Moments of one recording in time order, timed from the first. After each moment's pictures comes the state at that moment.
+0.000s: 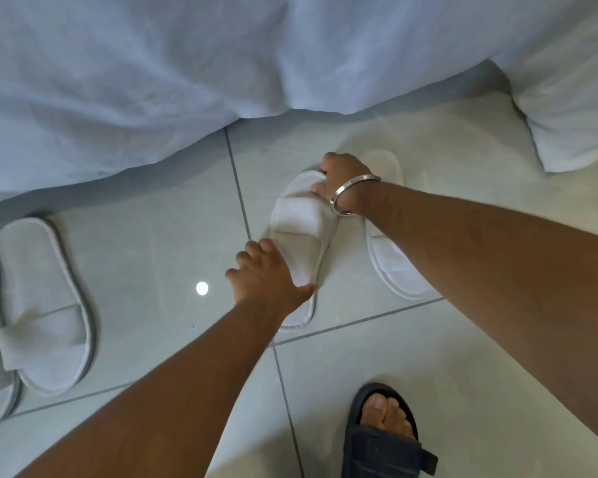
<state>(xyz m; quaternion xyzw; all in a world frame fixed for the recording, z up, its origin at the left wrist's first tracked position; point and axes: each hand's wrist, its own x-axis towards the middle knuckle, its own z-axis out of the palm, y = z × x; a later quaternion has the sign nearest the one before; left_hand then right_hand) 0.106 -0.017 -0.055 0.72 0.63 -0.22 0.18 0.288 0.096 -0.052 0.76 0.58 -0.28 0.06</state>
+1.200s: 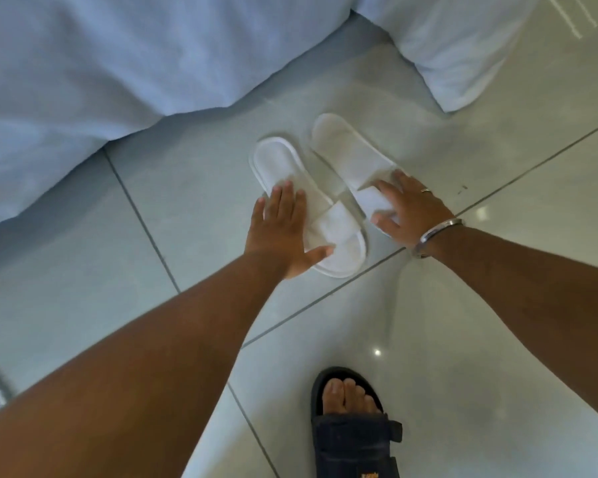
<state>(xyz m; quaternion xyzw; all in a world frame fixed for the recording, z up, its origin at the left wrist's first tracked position) 0.243 -0.002 -0.077 0.90 0.33 -0.20 0.19 0.475 -0.111 -0.058 0.82 0.51 -0.25 0.06</state>
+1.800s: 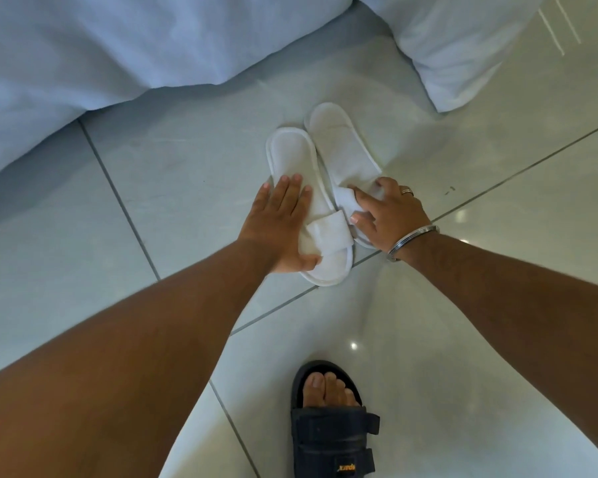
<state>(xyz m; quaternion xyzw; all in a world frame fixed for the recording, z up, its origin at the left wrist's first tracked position) 0.249 -0.005 -0.098 0.93 0.27 -0.15 0.18 0.457 -0.113 -0.067 0.80 0.57 -0.15 0.09</state>
